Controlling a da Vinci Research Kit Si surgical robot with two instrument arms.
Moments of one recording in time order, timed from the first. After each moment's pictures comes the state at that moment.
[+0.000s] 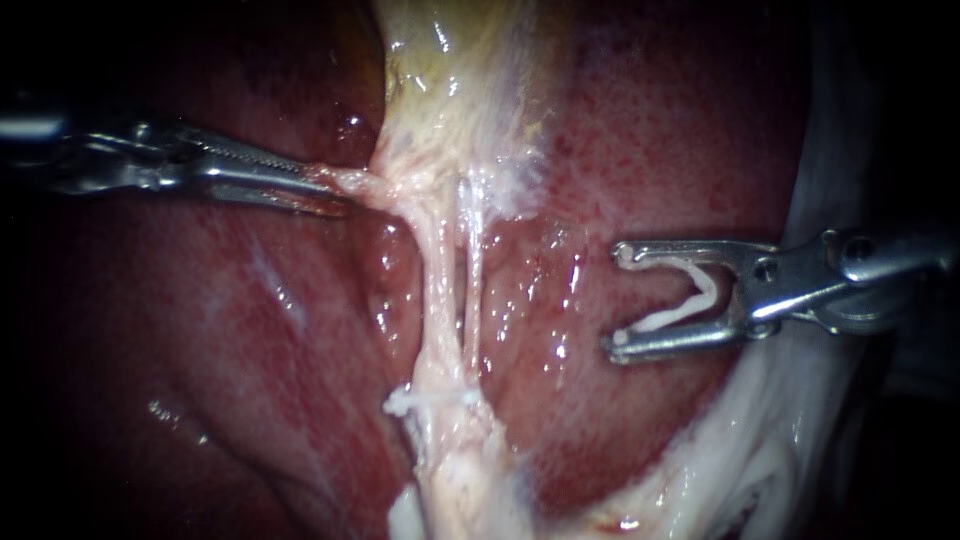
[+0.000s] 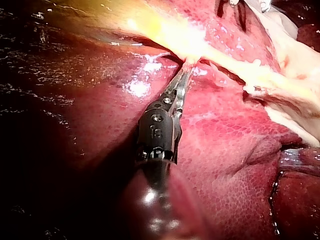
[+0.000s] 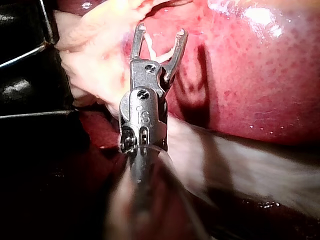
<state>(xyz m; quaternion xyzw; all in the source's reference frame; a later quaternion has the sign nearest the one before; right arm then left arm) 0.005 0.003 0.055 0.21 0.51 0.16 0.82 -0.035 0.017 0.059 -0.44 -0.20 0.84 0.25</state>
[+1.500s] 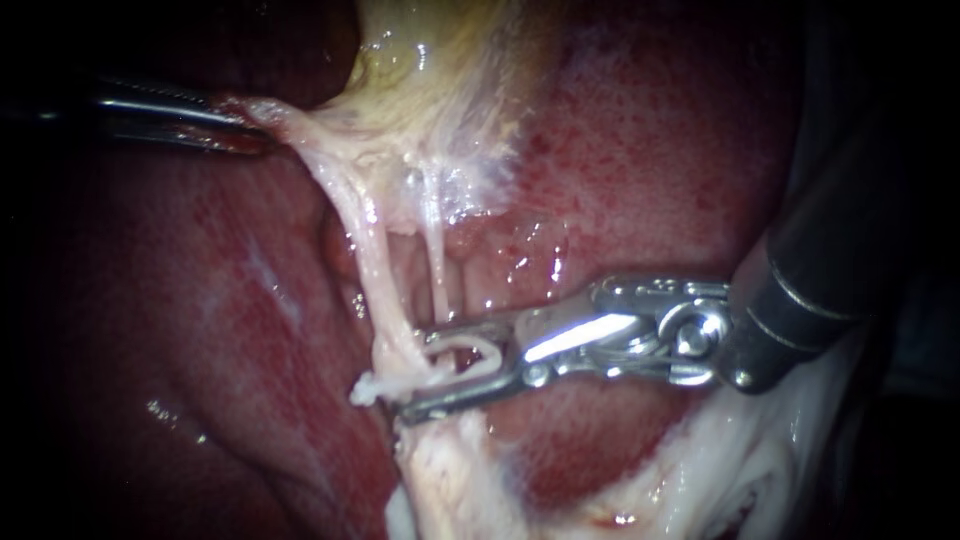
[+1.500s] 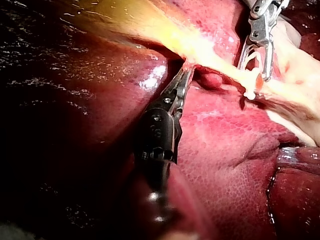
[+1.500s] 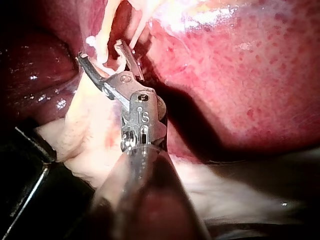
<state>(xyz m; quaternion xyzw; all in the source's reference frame) 0.020 0.000 0.063 0.42 0.47 0.26 0.73 -0.030 0.020 0.052 -0.45 -0.18 0.83 0.27</state>
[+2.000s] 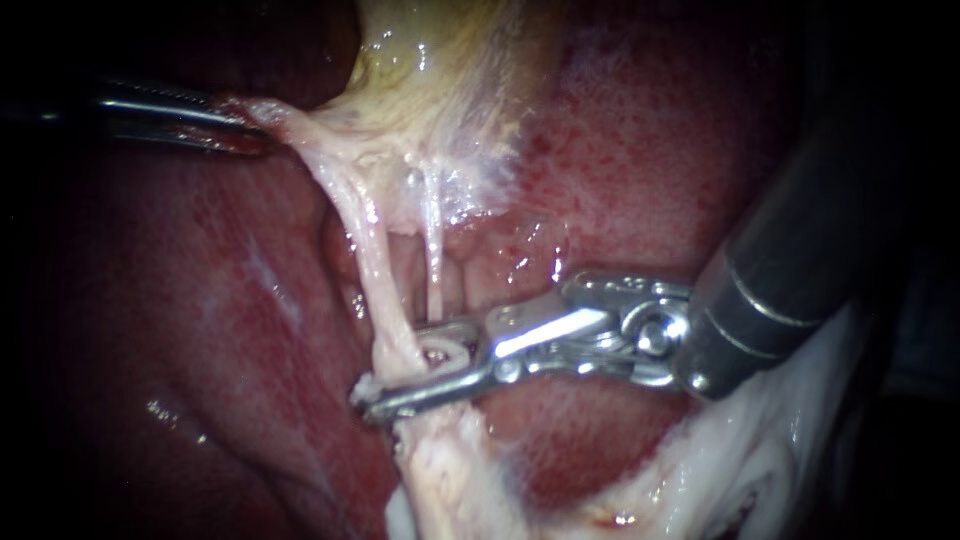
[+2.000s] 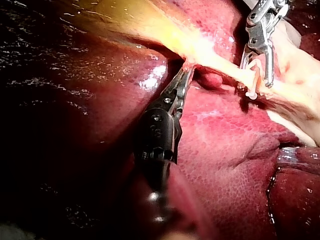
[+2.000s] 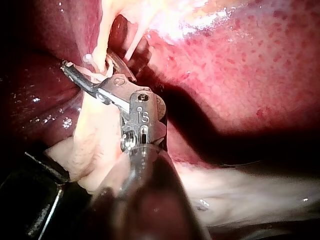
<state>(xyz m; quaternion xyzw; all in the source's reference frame) 0.024 0.000 0.062 0.46 0.50 0.27 0.68 -0.030 0.020 0.052 -0.45 -0.18 0.83 0.27</state>
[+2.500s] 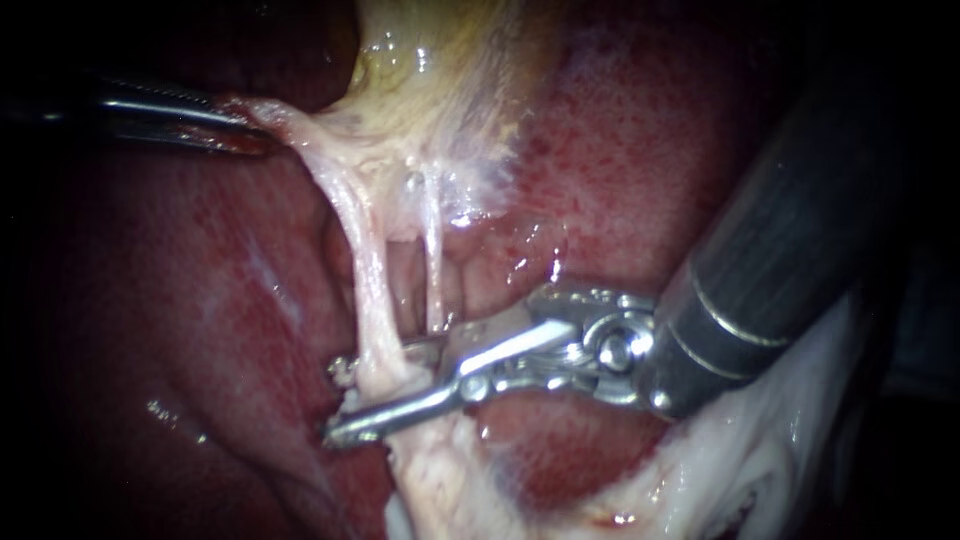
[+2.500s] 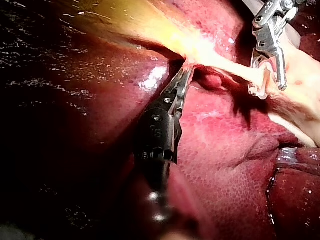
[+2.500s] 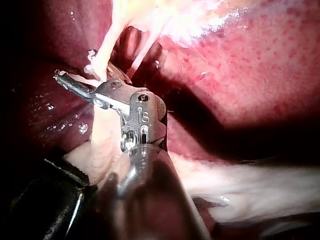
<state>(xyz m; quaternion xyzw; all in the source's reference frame) 0.026 -0.001 0.058 0.51 0.51 0.24 0.64 -0.030 0.020 0.052 -0.45 -0.18 0.83 0.27</state>
